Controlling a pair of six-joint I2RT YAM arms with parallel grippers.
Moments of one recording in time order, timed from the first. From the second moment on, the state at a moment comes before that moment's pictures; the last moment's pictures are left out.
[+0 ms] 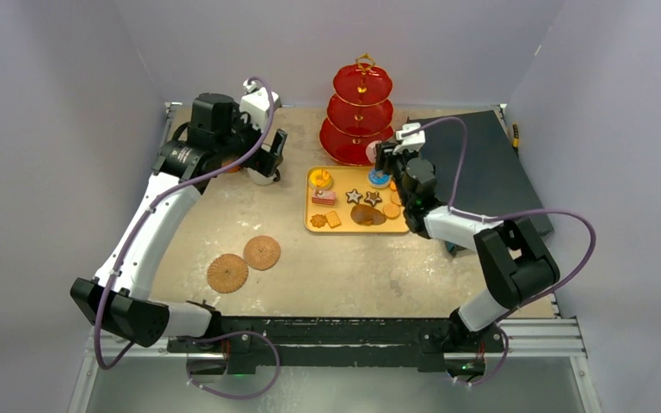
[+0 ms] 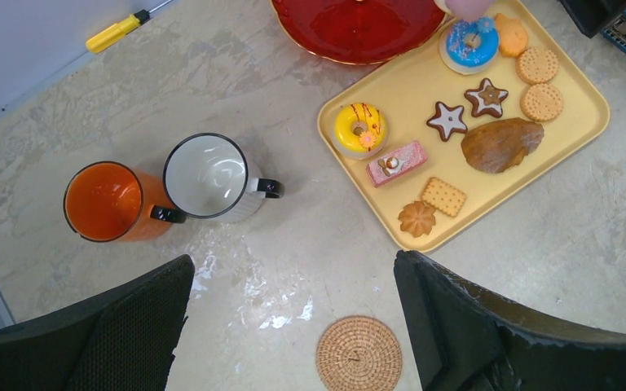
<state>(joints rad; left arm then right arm) -0.34 1.34 1.52 -0.76 0.15 0.19 0.47 1.57 0.76 0.87 0.25 0.03</state>
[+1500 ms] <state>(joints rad) -0.34 1.31 1.54 -0.77 0.18 0.21 0.41 1.72 0.76 1.05 0.29 0.05</state>
